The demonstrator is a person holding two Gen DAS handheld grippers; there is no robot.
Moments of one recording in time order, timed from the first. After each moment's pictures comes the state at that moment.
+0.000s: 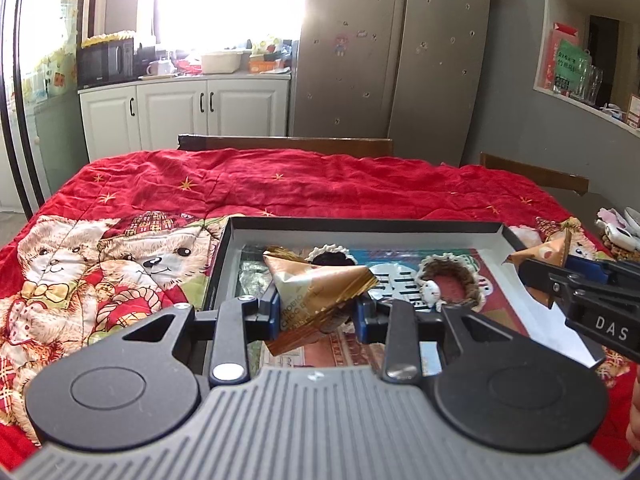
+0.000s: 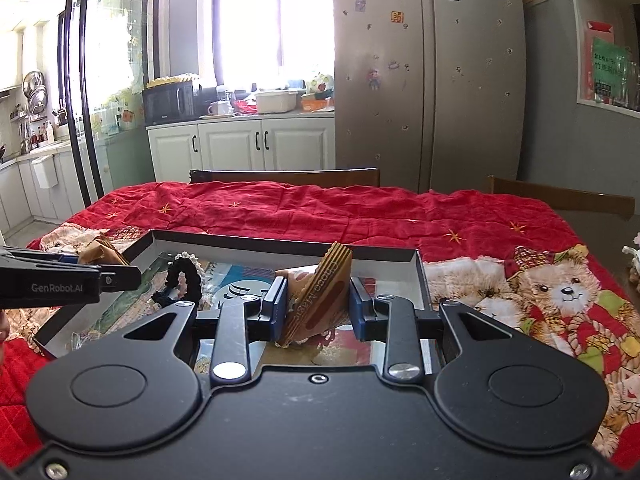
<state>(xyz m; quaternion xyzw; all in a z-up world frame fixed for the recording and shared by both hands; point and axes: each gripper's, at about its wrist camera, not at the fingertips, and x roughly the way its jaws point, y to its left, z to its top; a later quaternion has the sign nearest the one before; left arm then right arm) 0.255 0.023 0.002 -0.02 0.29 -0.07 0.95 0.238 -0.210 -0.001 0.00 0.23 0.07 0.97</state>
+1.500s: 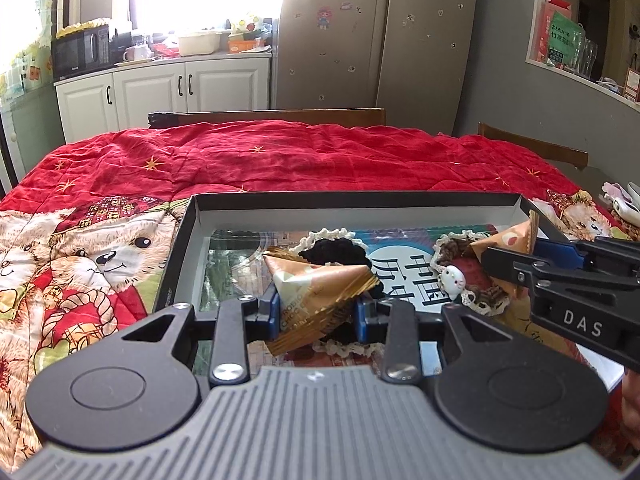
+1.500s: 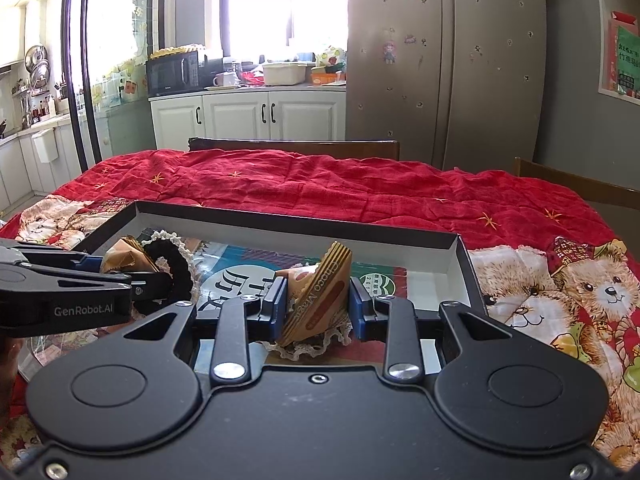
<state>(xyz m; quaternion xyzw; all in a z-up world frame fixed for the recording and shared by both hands) 0.299 0.013 -0.035 0.00 0.31 -0.10 0.94 0.286 -0.189 -0.035 -0.02 0.26 0.08 0.96</state>
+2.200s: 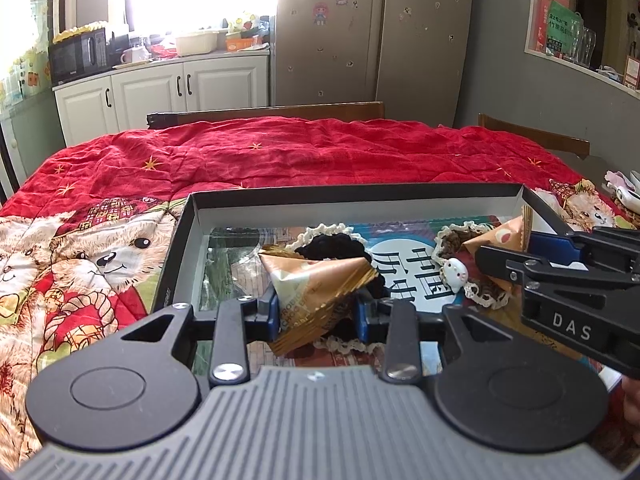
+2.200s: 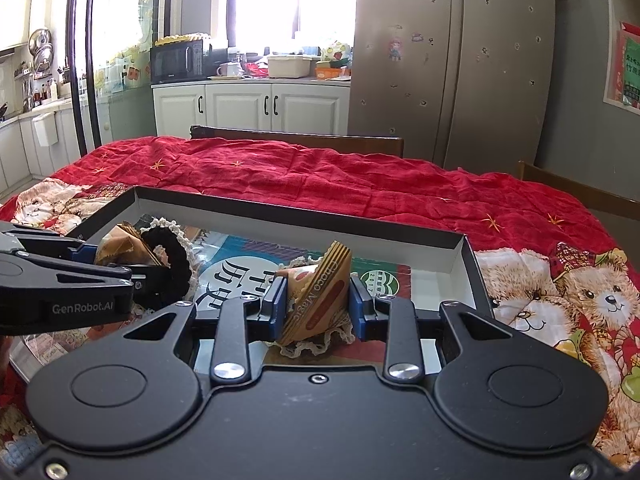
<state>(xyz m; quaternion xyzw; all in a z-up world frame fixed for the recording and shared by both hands) 0.300 0.011 -0.036 0.01 0.32 -0.10 0.94 0.290 -0.179 -0.040 -0.04 0.27 0.08 0.96</state>
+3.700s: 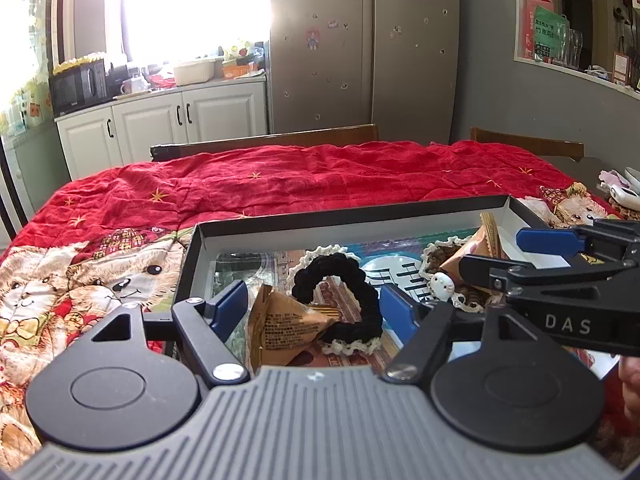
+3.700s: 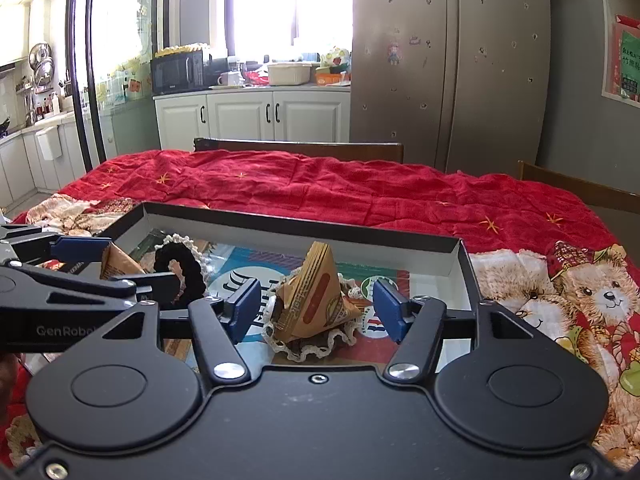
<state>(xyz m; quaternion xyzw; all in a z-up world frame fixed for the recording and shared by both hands) 0.281 0.005 -0.022 0.04 0.28 -0.10 0.95 0.281 -0.185 -0.030 -0.02 0.26 0.09 0.96</state>
